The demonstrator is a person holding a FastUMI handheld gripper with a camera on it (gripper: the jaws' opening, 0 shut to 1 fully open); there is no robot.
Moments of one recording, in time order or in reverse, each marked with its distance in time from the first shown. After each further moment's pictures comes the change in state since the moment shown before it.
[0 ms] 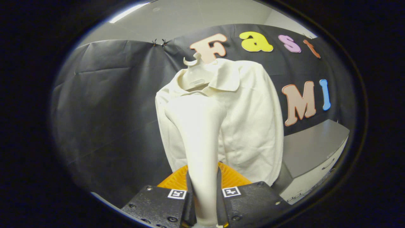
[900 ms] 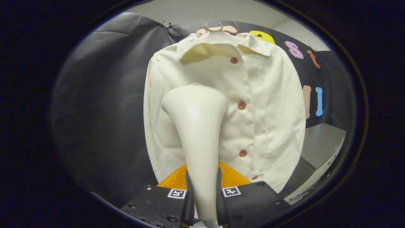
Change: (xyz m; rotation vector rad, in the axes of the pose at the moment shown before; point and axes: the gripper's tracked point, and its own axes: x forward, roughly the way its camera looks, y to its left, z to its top) arm 0.121 -0.002 -0.087 -0.101 0.005 -0.234
